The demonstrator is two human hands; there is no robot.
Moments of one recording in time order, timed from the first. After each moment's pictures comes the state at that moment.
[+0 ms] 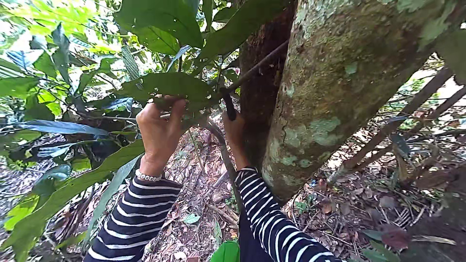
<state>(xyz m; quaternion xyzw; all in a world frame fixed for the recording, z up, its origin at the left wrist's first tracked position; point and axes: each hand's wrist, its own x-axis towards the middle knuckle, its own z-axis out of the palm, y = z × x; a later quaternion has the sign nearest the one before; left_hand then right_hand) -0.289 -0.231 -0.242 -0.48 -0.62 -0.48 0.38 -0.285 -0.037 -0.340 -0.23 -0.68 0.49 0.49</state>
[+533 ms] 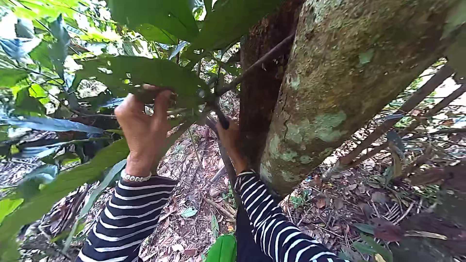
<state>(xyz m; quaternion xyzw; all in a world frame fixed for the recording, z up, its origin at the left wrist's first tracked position) -0.291 -0.249 -0.241 -0.47 -0.62 -0.50 0.37 -0.272 -0.050 -0.383 -0.21 -0.76 0.44 0.43</state>
